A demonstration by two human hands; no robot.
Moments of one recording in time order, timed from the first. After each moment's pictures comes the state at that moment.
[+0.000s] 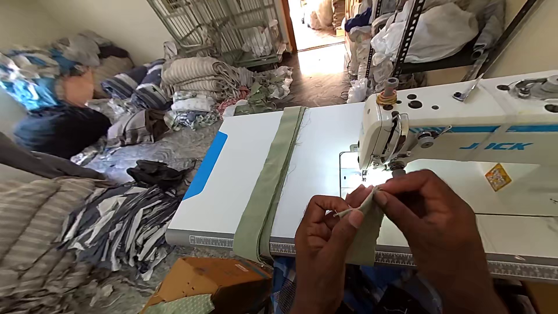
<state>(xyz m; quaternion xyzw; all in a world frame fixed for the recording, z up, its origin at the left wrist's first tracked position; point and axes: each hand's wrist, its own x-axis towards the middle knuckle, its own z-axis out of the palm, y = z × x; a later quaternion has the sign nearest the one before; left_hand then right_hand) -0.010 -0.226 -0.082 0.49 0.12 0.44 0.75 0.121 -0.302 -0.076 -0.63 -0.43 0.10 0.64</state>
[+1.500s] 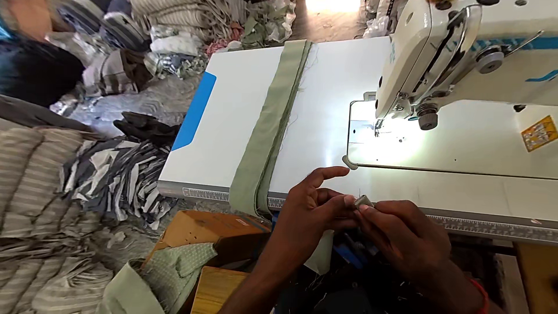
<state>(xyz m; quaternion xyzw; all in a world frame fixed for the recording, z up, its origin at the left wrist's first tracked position) -0.055 -0.207 -0.092 0.61 0.32 0.16 0.71 0.092 -0.335 -0.167 -0.59 -0.64 -0.13 0.47</state>
